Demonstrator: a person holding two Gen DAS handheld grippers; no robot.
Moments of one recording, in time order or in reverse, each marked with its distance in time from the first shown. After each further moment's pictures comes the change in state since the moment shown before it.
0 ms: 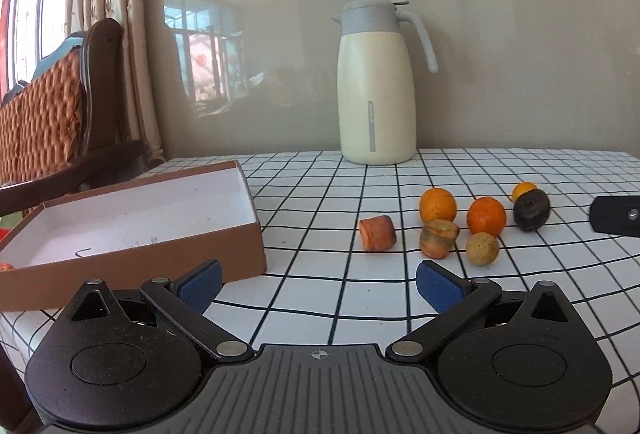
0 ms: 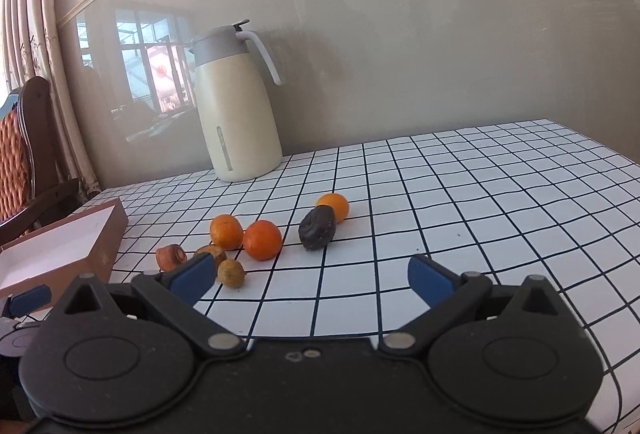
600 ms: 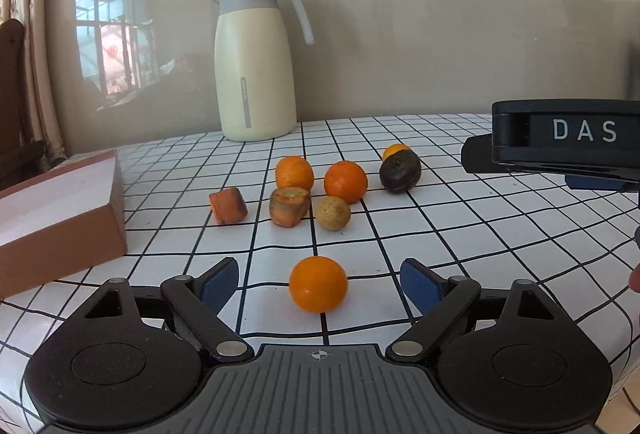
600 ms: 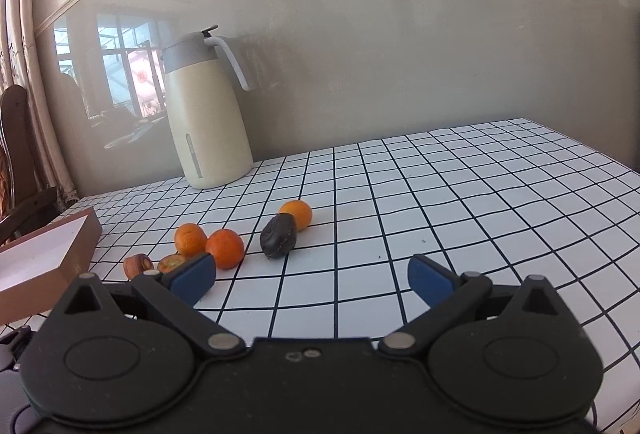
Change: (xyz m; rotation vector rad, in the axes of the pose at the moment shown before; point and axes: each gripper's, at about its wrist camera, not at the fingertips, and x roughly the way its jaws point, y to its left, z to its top) left arm -0.002 -0.061 -0.011 0.089 0.063 -0.246; right arm 0.000 -0.024 0.004 0.025 -0.013 -0.057
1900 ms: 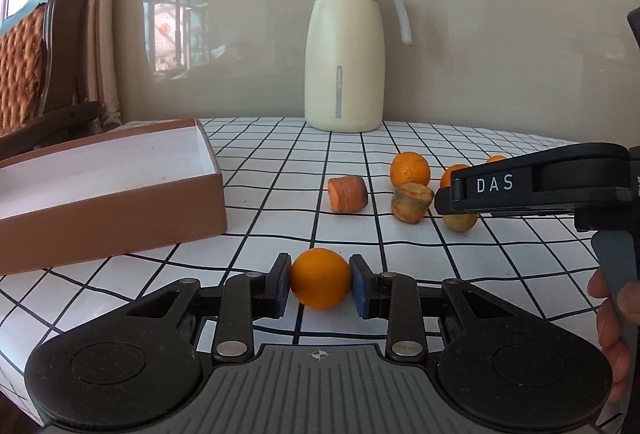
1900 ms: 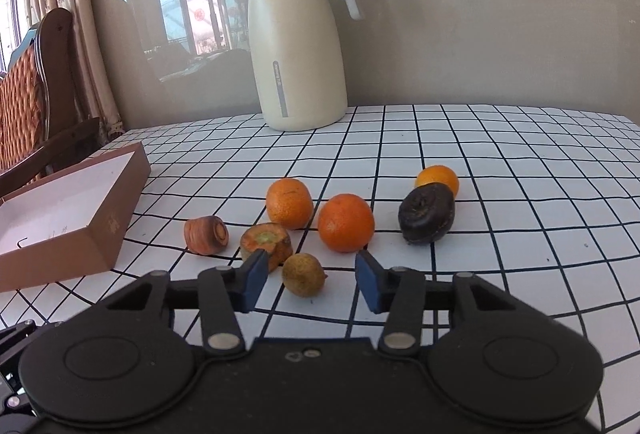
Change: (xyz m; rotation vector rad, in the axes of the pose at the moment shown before) left arm 0.011 0.075 -0.013 -0.131 0.004 0.115; right arm 0.080 0.086 -0.006 -0.138 0.169 0.148
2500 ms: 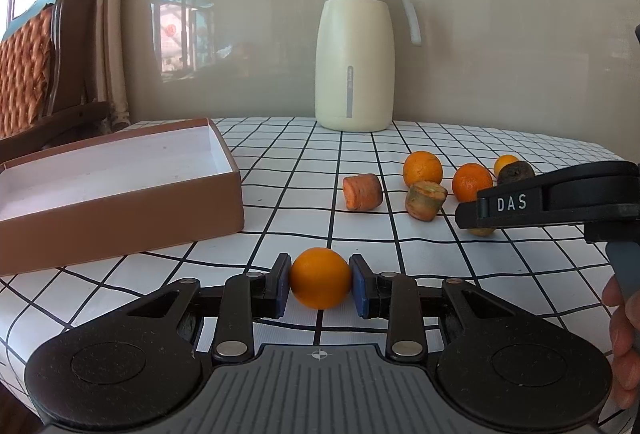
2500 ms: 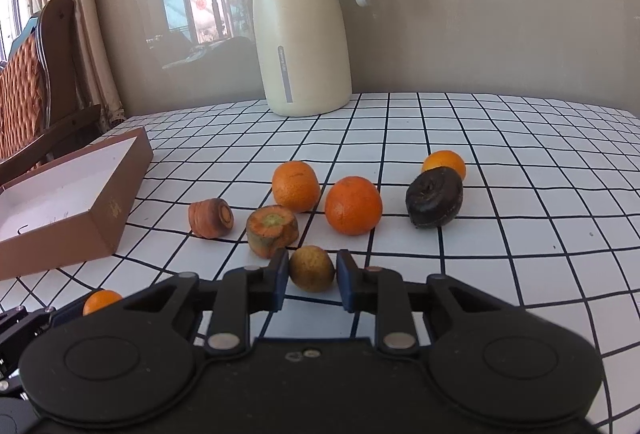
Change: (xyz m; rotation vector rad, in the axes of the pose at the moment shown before) left arm -0.003 0.006 -0.002 0.003 -0.002 0.020; right arm -0.002 0.001 -0.007 -0.006 0.035 -0.001
